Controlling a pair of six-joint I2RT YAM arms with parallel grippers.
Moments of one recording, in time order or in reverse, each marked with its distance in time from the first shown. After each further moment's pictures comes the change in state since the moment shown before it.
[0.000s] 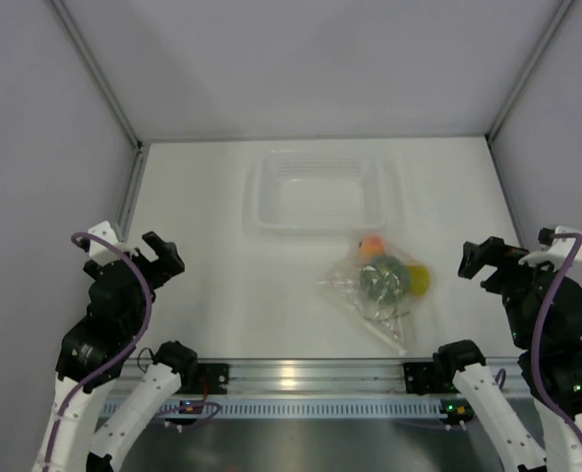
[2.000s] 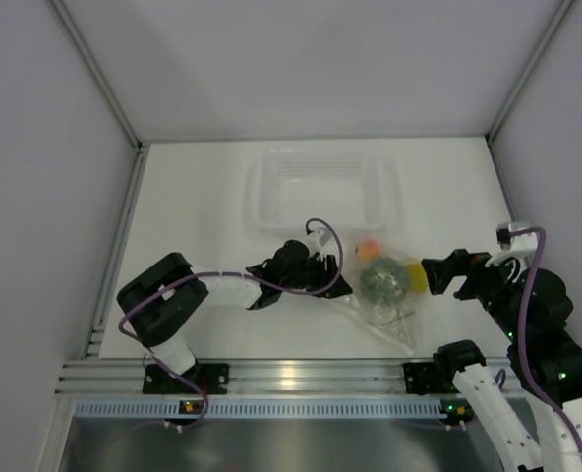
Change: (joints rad) left arm -0.512 1.218 -0.285 1.399 0.906 -0.266; right arm 0.003 -0.007 -0.093 0.019 -0.408 0.010
